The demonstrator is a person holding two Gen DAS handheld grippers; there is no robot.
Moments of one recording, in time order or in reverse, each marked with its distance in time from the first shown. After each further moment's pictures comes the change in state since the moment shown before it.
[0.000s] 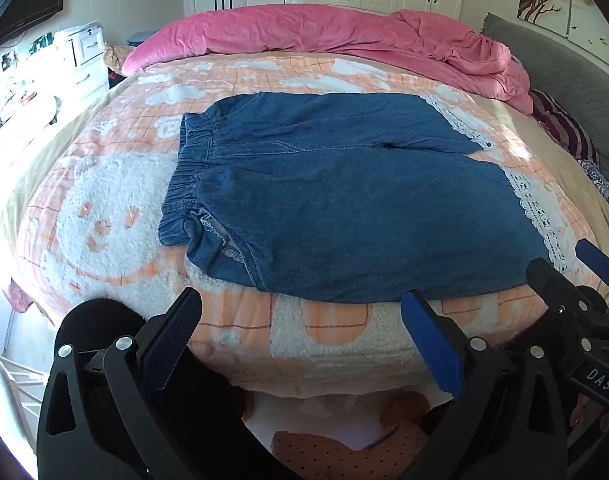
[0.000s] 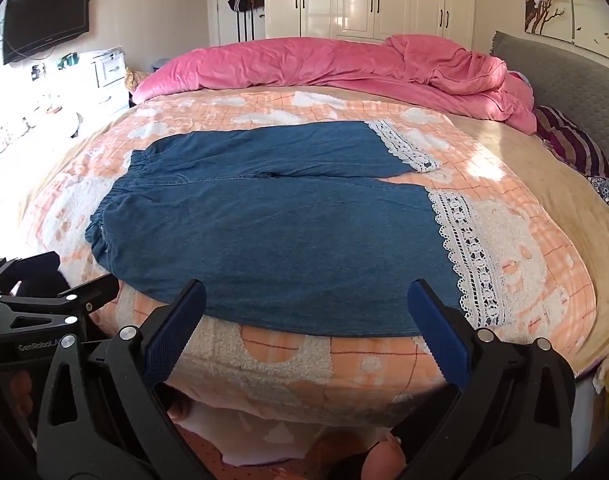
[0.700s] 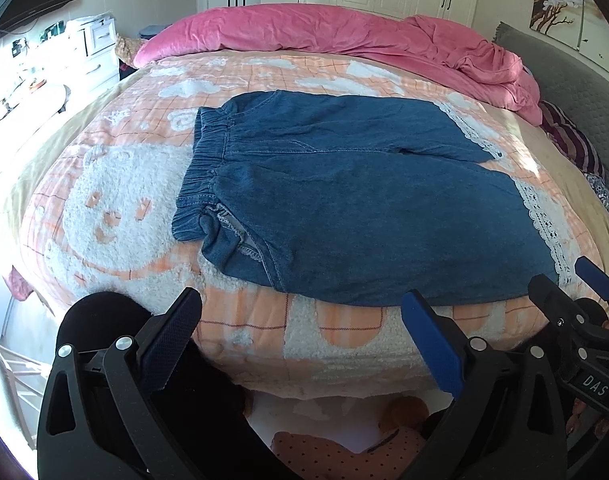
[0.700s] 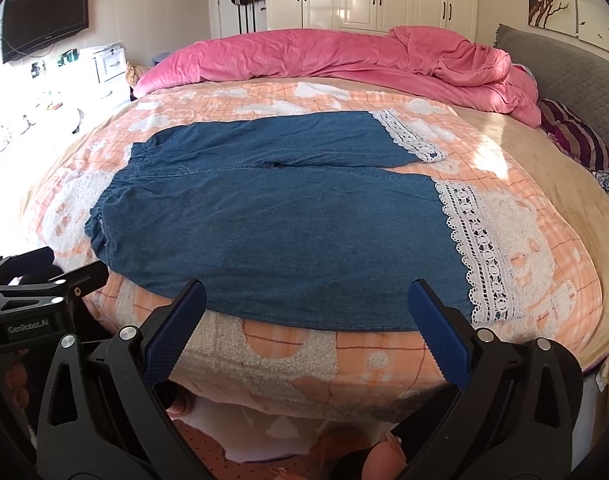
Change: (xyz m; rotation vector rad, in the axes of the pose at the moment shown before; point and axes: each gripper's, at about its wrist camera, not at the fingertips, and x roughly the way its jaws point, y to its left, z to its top) left arm 0.000 0.015 0.000 -0.047 -0.002 0.005; right arm 0.008 0.002 -0.002 0.002 0.031 0.010
